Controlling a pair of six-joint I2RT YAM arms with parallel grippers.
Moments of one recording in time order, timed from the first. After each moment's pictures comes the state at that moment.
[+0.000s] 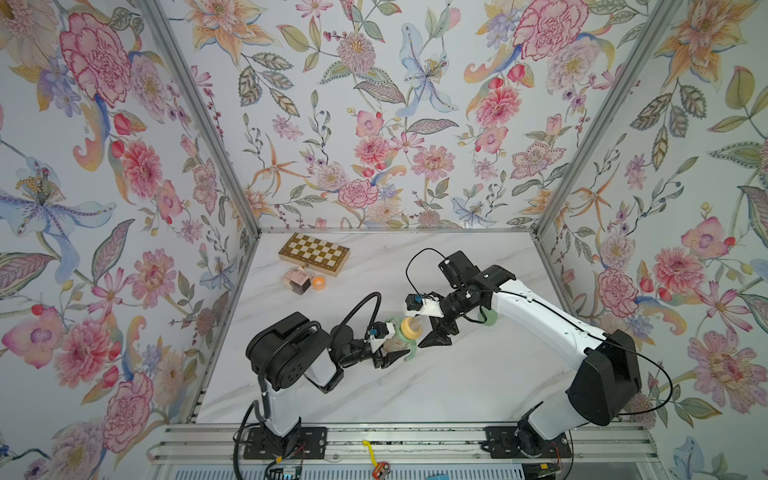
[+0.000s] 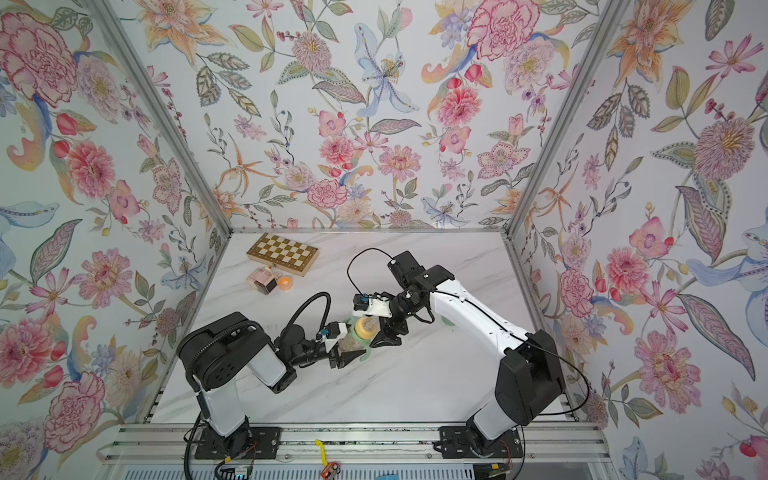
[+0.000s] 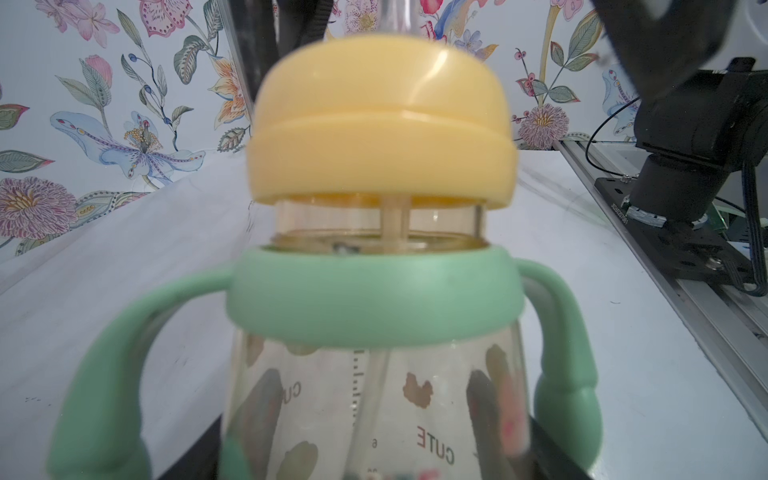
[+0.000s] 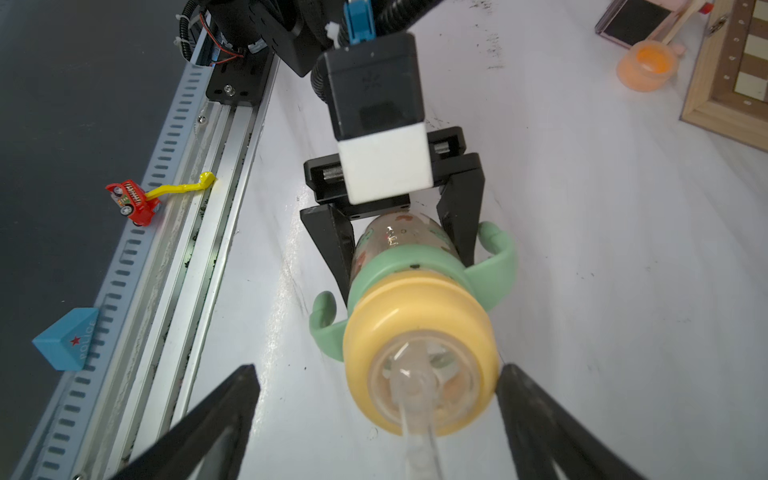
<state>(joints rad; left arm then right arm) -0.65 1.86 0.31 1.43 0.63 0.14 0.63 1.57 1.33 -0.97 -0.67 -0.99</state>
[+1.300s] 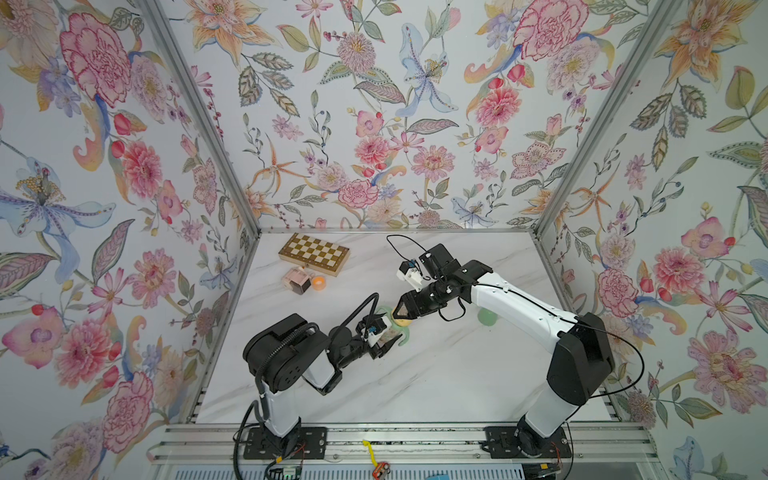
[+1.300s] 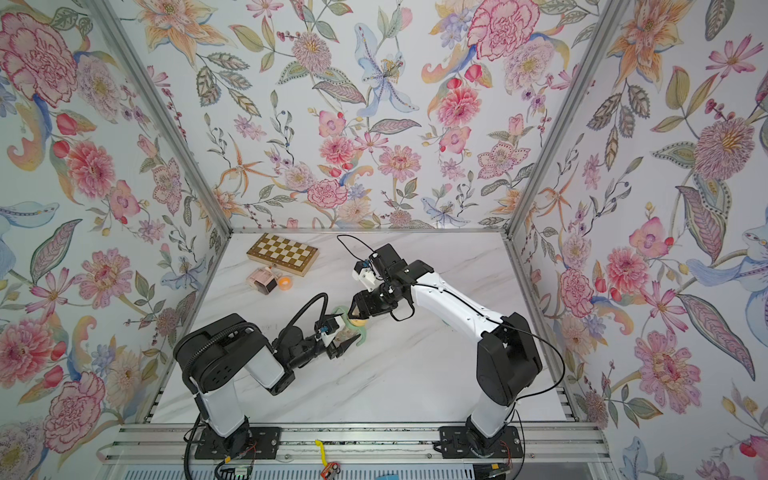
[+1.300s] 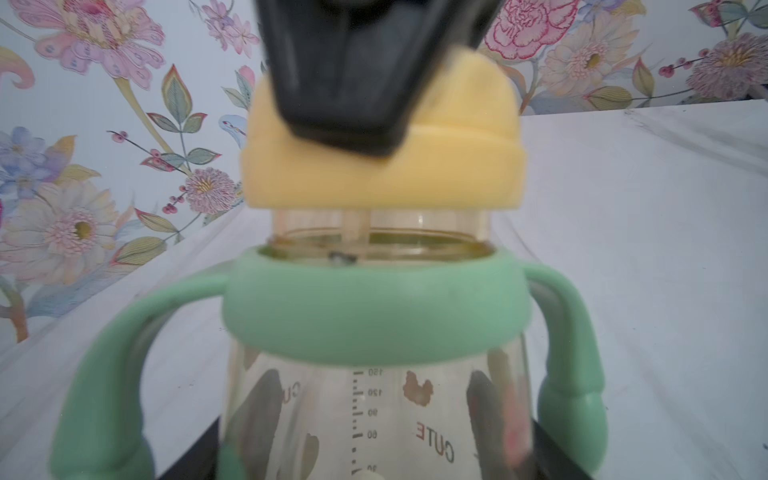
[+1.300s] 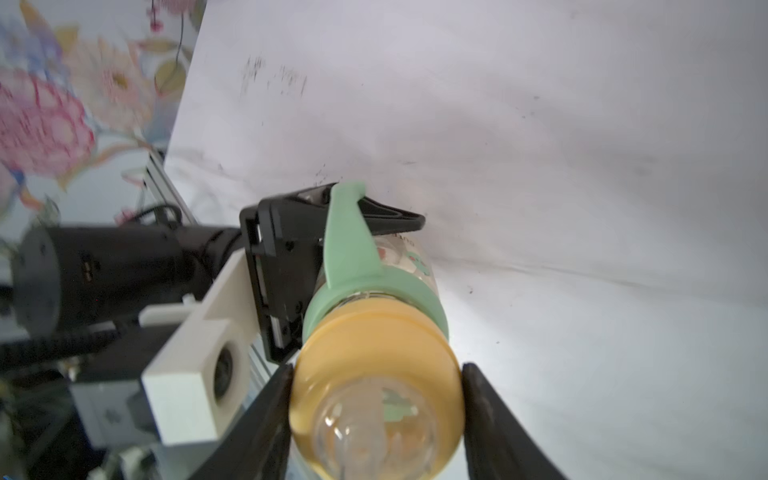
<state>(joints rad) -0.65 1.84 0.29 1.44 0.29 0.28 0.69 1.69 1.46 -0.82 -0.47 0.37</state>
